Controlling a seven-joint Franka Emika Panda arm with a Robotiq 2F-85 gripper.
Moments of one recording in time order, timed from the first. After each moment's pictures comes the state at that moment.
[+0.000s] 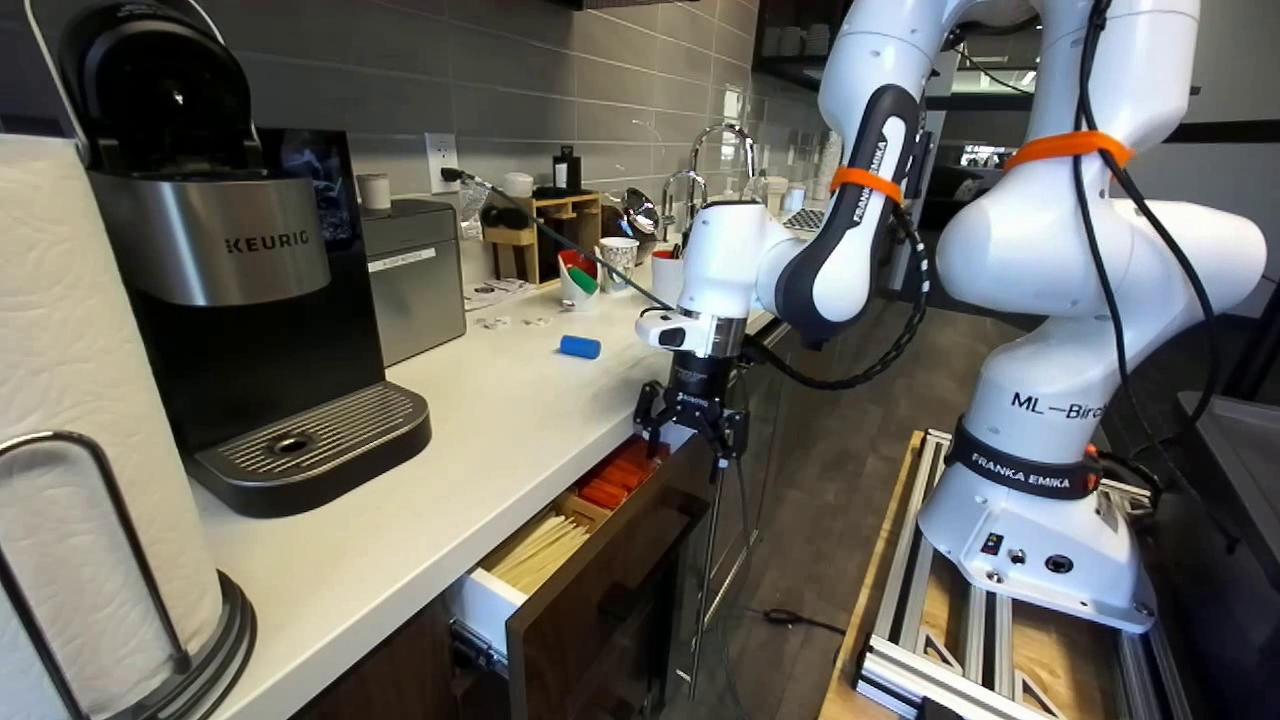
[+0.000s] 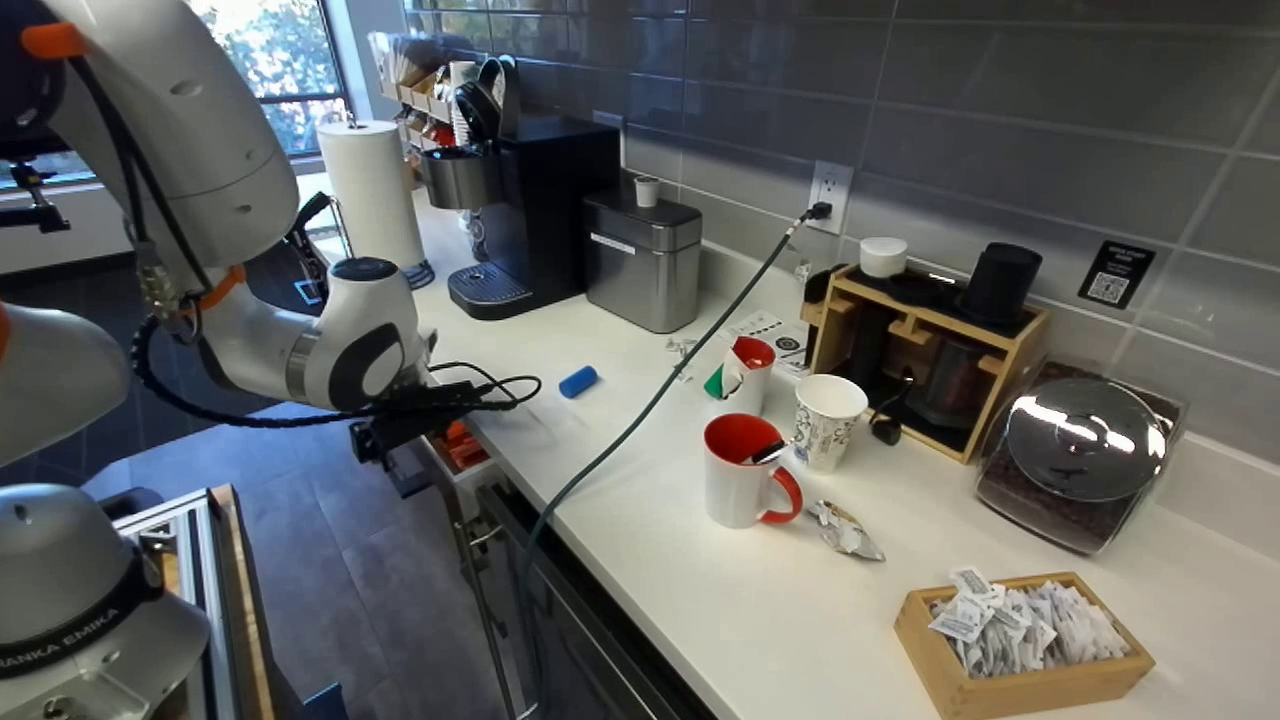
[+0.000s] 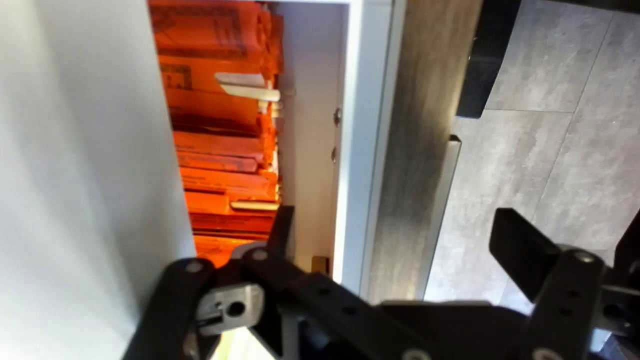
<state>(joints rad) -1.15 0.34 1.15 -2.83 -0.78 2.95 -0.92</state>
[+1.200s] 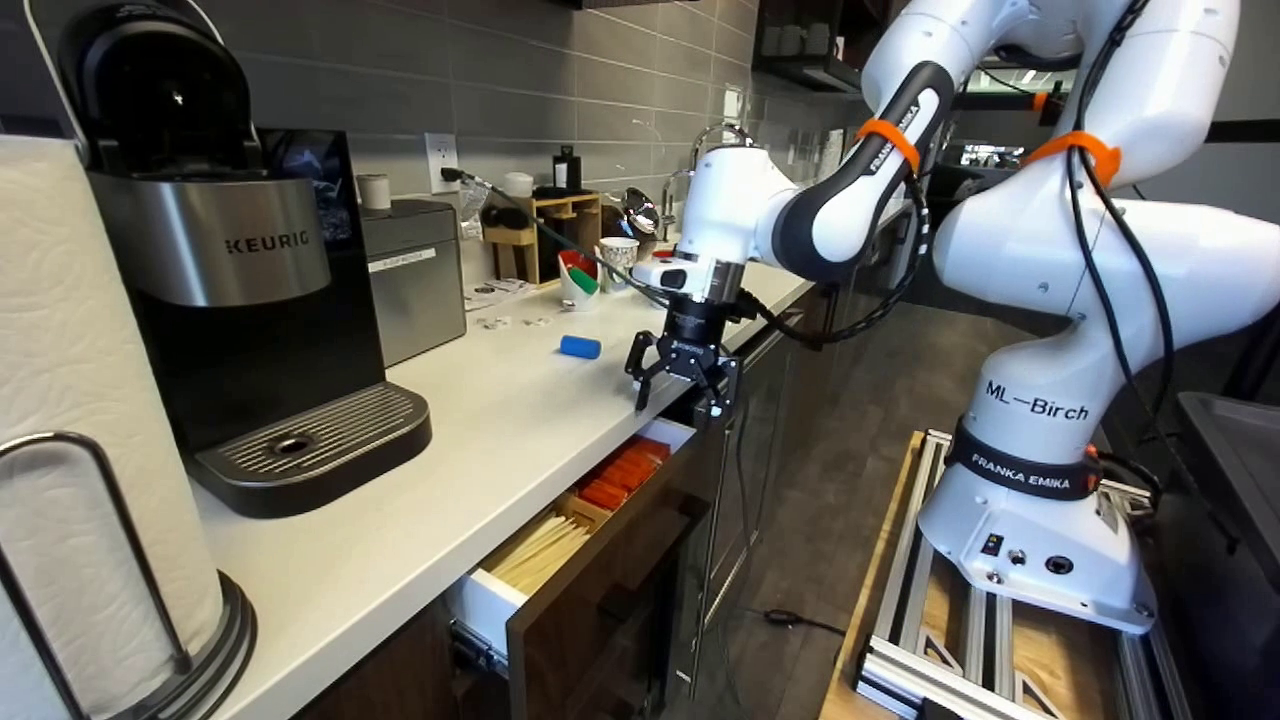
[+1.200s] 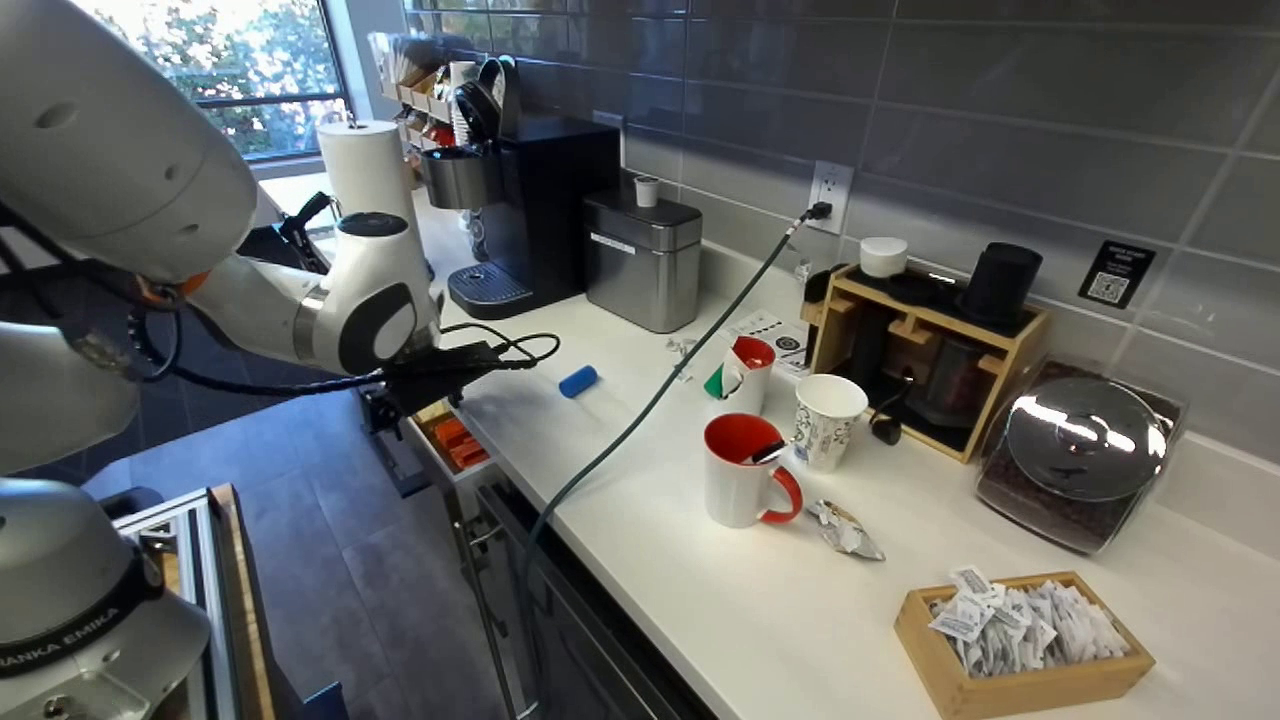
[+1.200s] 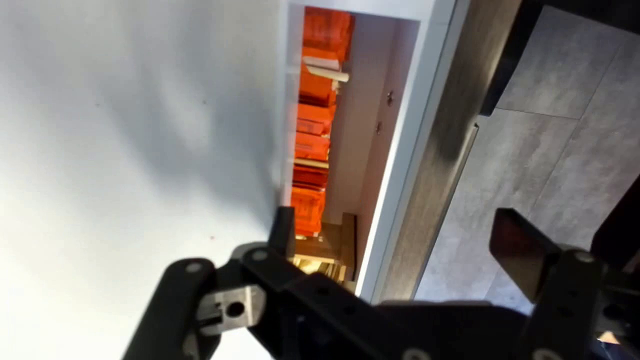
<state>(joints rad) -1.67 0.57 1.62 -2.79 -0.85 2.67 -1.02</state>
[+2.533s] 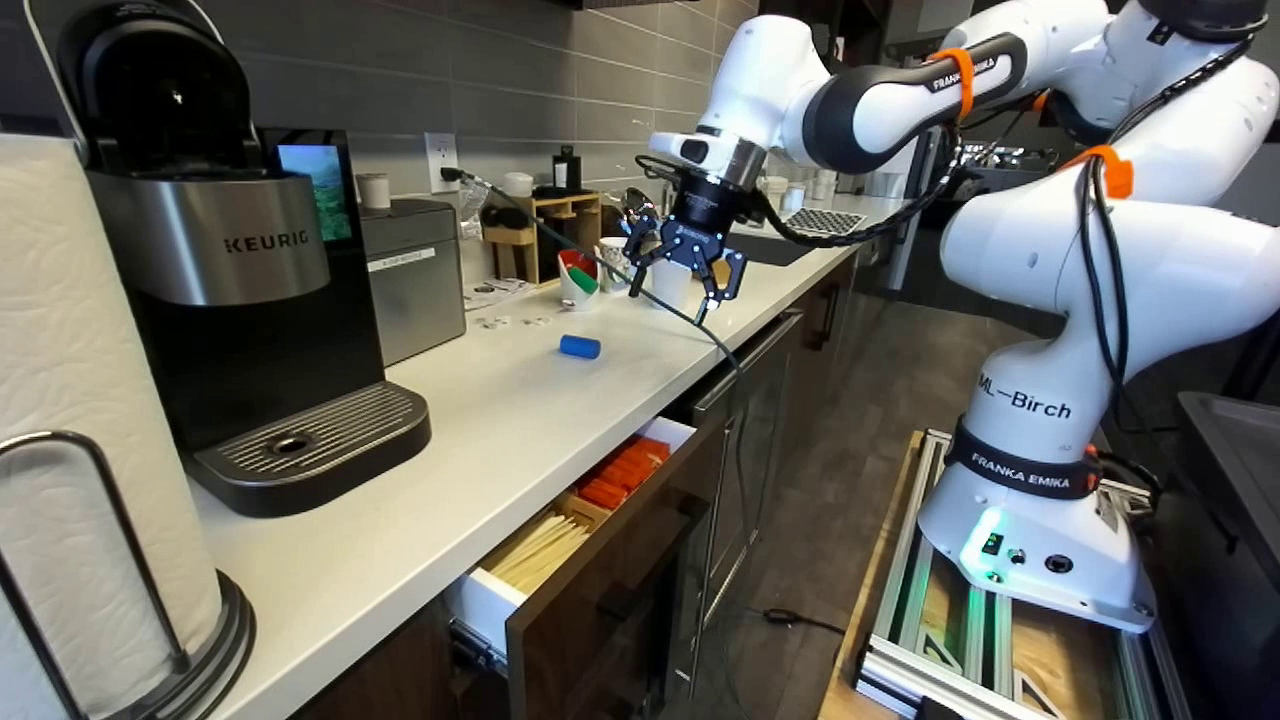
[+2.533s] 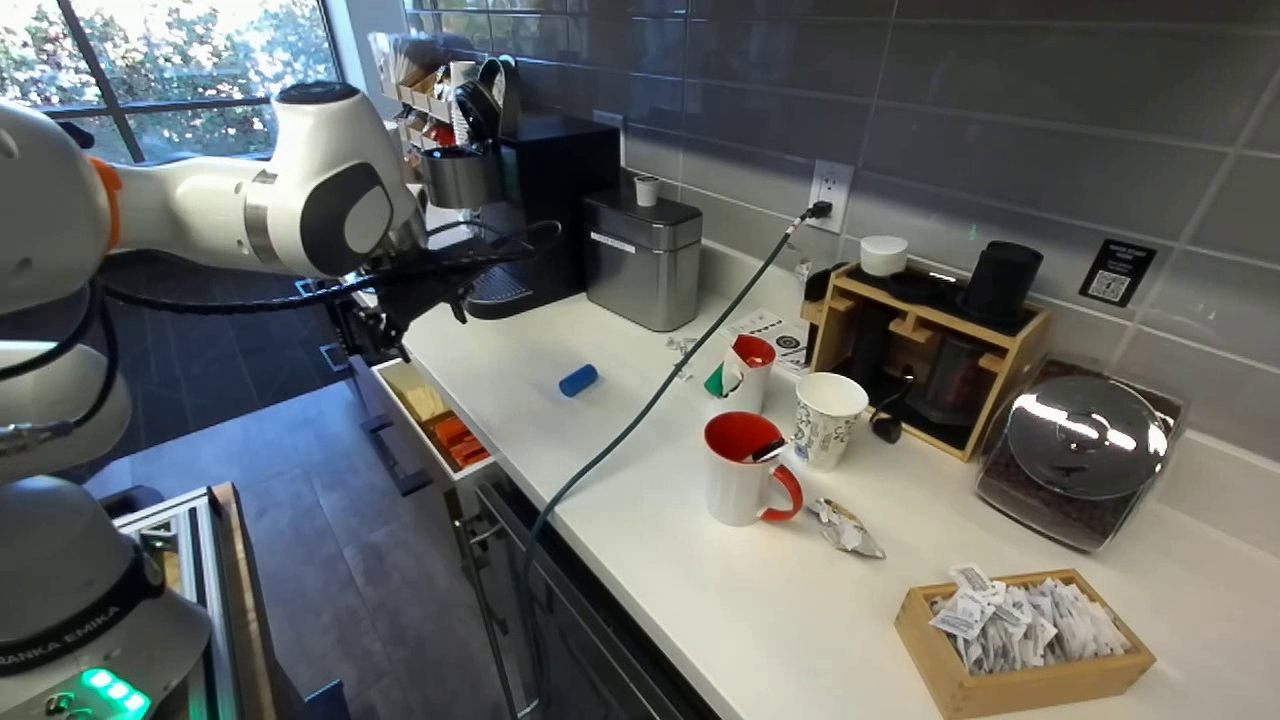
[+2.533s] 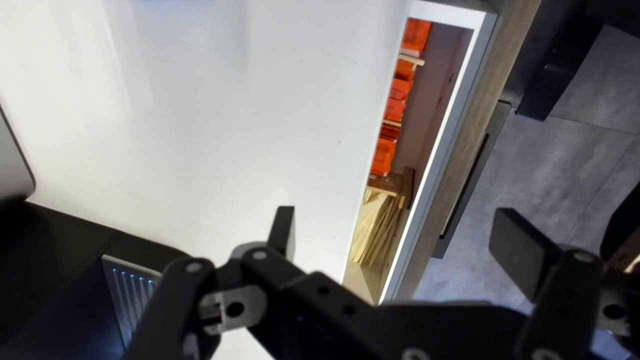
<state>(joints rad) -1.95 1.00 2.02 -2.74 -0.93 2.27 -1.00</state>
